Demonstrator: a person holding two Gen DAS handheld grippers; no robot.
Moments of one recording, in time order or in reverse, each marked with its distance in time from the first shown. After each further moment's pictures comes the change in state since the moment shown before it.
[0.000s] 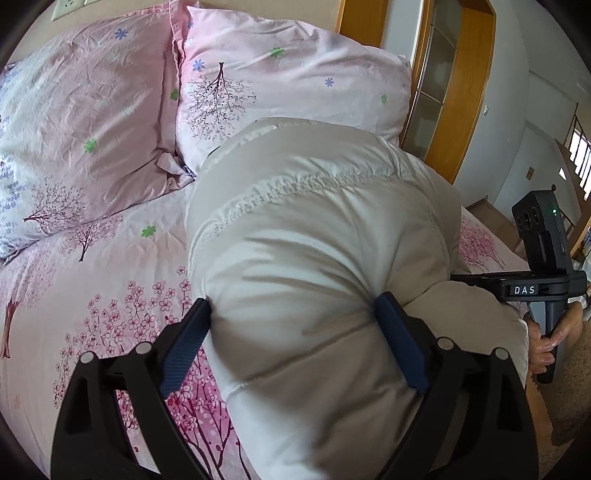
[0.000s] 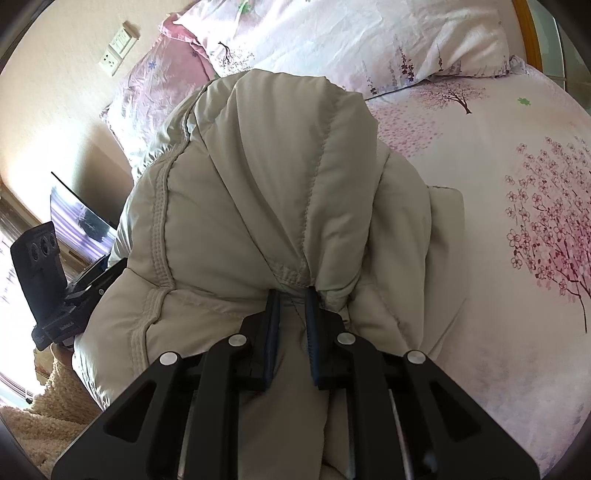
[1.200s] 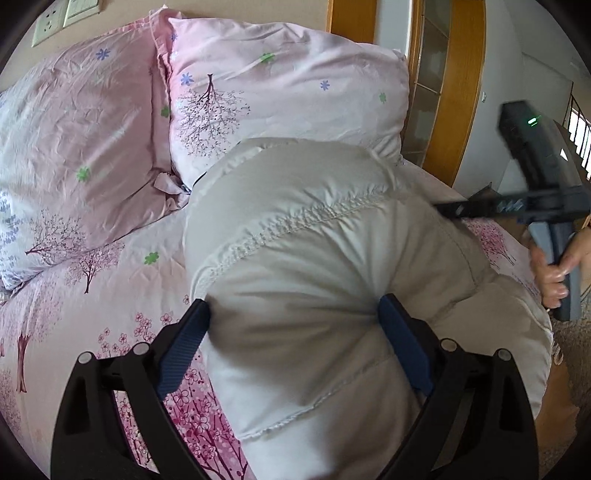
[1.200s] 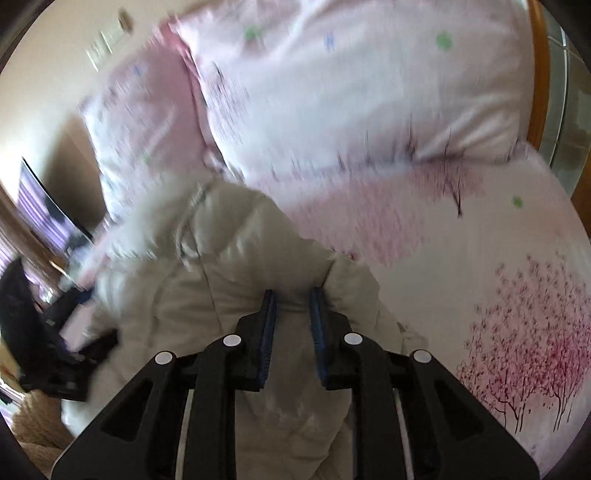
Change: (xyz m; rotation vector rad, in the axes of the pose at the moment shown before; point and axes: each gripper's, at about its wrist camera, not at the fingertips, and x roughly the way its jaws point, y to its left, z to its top) left arm 0.013 -0.003 0.023 0.080 -0.008 0.033; right arm 0.002 0.019 0.084 -0.126 0.008 -0.205
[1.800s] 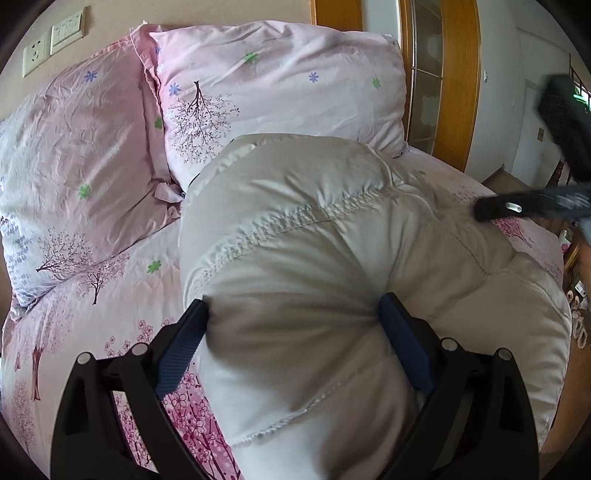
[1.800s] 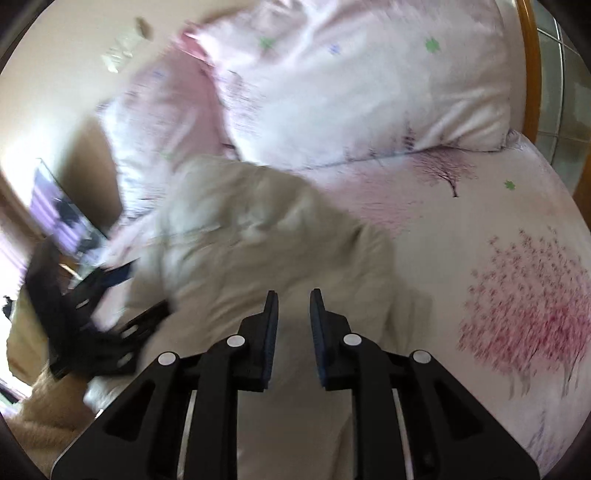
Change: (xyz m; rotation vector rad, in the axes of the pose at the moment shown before) left arm 0.010 -0.023 -0.005 0.070 -0.002 0.081; right arm -0.054 0.012 -0.040 0.019 -0.060 0.073
